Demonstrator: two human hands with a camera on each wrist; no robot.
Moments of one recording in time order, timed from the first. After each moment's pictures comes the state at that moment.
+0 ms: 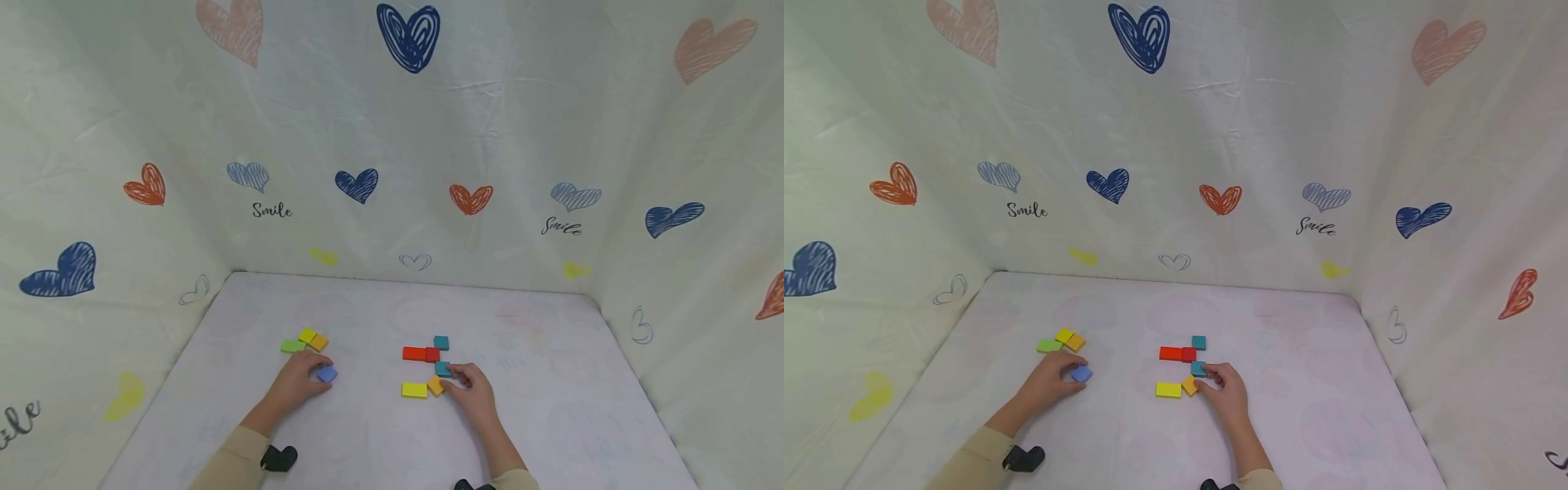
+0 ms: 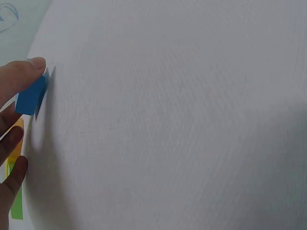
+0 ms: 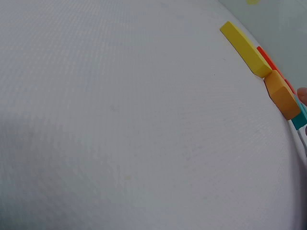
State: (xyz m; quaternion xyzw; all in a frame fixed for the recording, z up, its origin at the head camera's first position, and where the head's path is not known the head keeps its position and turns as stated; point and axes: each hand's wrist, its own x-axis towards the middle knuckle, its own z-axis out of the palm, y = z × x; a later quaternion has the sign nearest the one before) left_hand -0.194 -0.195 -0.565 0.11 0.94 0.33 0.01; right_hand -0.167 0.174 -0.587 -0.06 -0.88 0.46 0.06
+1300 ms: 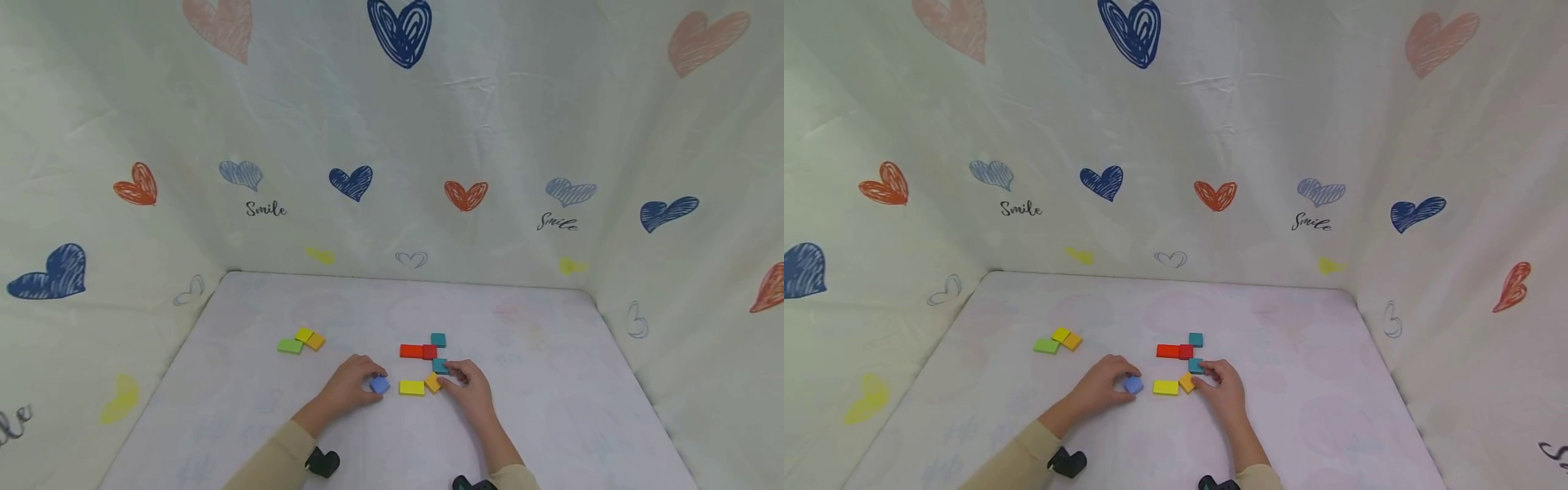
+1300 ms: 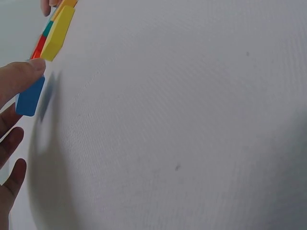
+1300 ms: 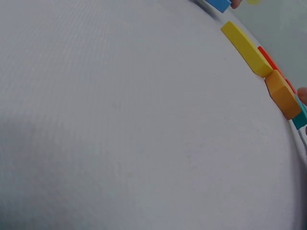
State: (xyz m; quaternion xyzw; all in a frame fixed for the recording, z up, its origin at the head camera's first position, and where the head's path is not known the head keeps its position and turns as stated) left_hand -0.192 -0.097 -0.562 0.22 0.93 0.27 0.07; right_hand -0.169 0.178 -0.592 -0.05 -0.88 0.47 0.06
